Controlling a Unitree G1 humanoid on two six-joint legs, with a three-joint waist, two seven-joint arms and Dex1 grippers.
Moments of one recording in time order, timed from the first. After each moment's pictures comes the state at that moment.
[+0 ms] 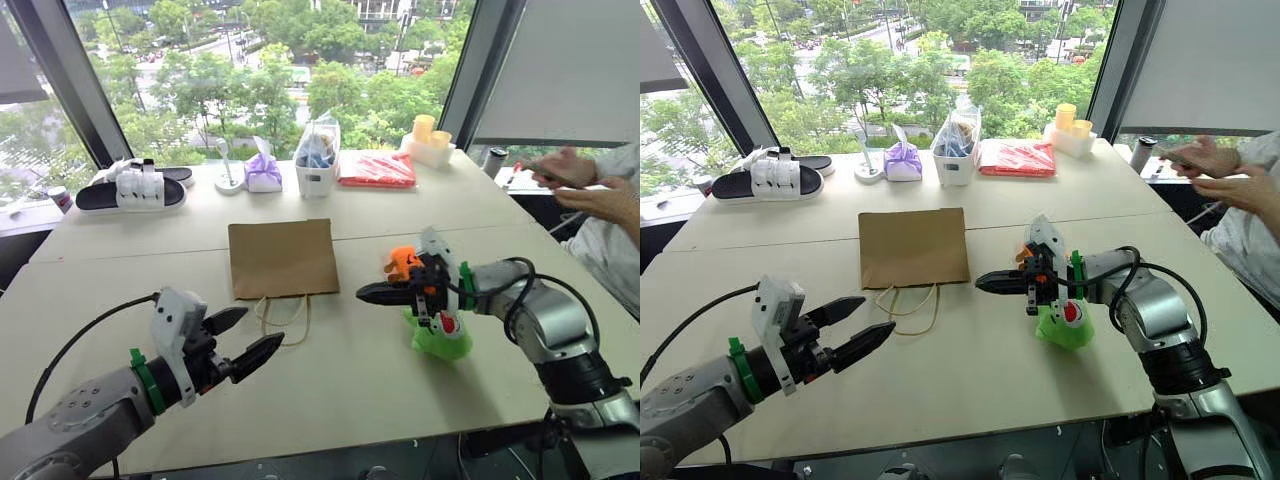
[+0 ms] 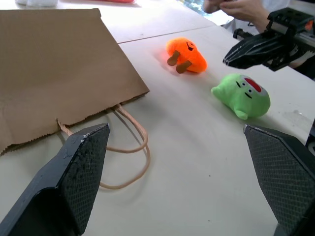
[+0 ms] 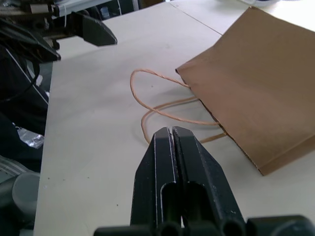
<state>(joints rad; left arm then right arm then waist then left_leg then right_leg) 0.14 0.73 0.28 -0.82 -1.12 0.73 -0.25 -0.60 -0.68 0.11 -0.05 0.49 0.57 1.20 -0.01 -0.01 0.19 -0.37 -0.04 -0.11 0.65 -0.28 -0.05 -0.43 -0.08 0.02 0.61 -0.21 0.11</state>
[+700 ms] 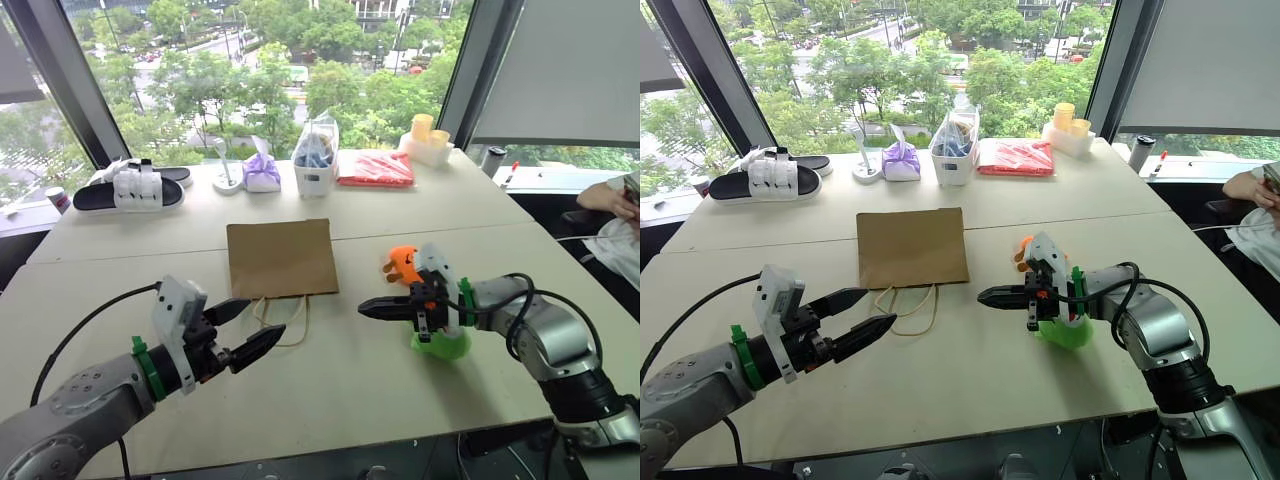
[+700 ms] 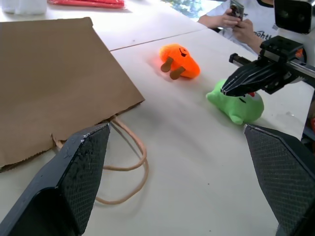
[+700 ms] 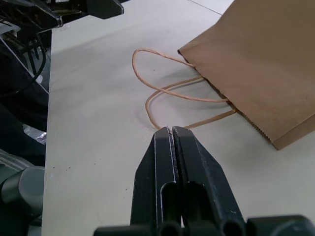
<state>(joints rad) 0.07 0.75 0.25 -0.76 -1.10 0.74 -0.32 -0.50 -0.69 0.10 -0.13 0.49 0.60 1.16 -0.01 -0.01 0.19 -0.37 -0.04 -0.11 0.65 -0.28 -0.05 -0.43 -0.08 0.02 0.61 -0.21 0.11</state>
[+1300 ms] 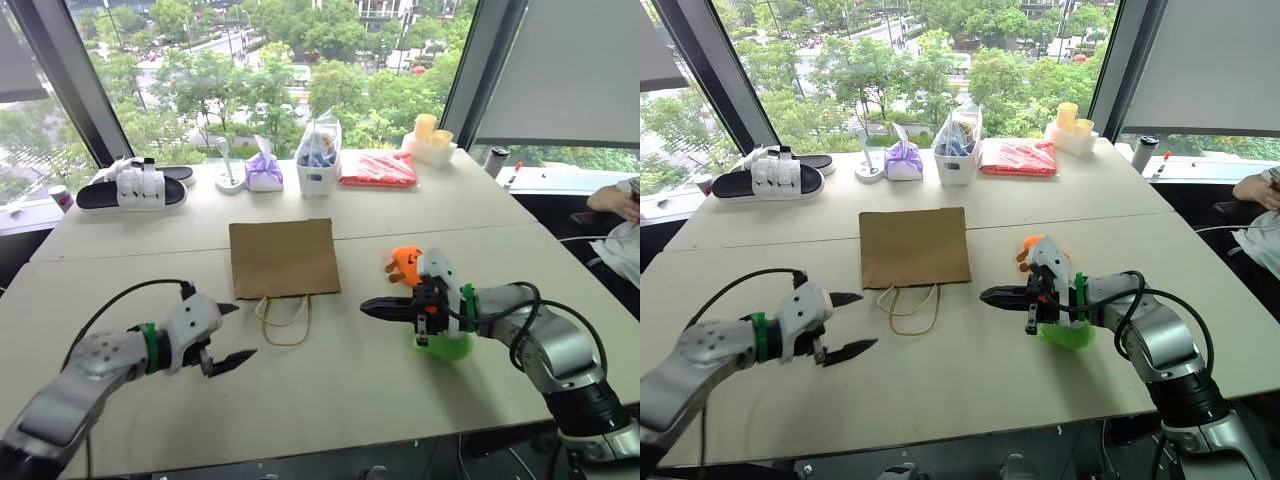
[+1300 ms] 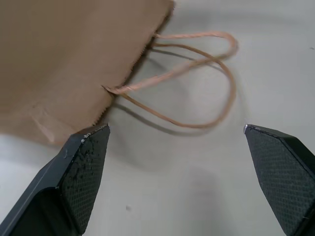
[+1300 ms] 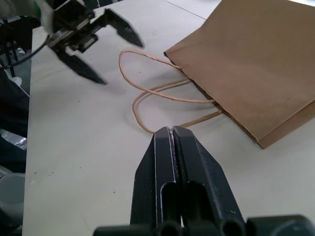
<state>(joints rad) -0.18 0.83 -0.05 -0.16 -0.34 0.18 -0.85 -0.42 -0.68 0.07 -0.21 0.49 0.56 1.06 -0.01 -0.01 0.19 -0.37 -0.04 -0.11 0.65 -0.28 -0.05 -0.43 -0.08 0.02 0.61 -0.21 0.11</state>
